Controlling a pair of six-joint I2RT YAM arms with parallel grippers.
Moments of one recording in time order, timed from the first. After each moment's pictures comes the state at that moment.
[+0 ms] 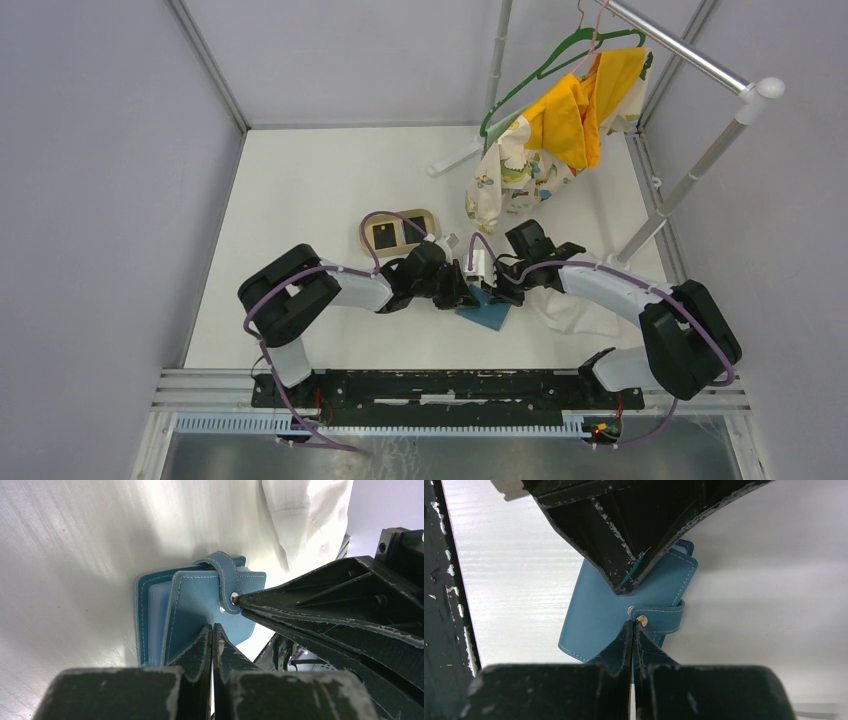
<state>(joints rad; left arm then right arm) -0.91 1.77 0.73 0.40 0.29 -0.99 0.56 1.38 0.71 -0.46 -0.56 -0.82</state>
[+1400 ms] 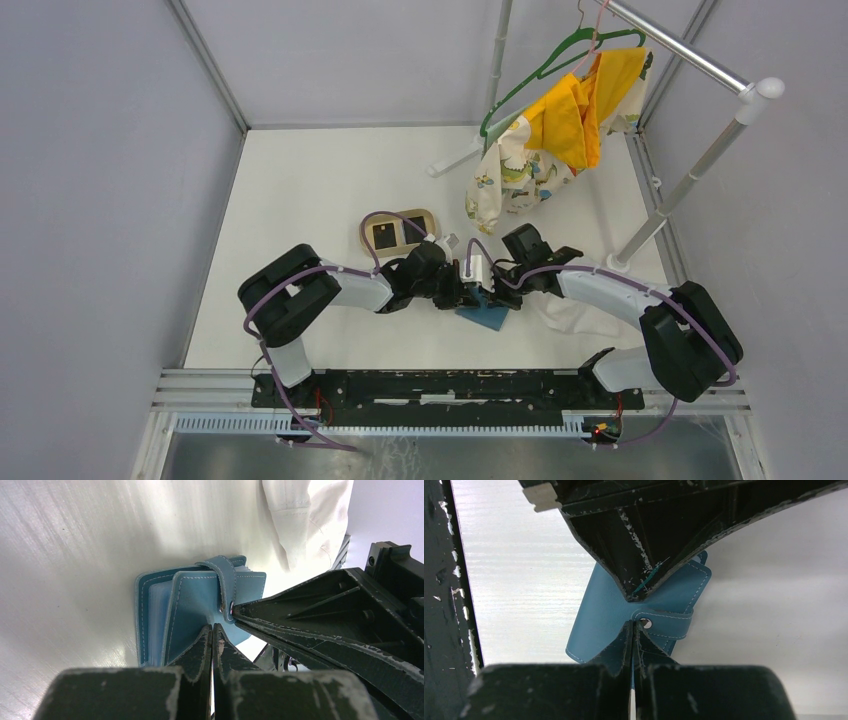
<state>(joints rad) -0.91 1.77 0.73 0.40 0.29 -0.99 0.59 1.37 0.68 -0.43 -0.56 -0.81</state>
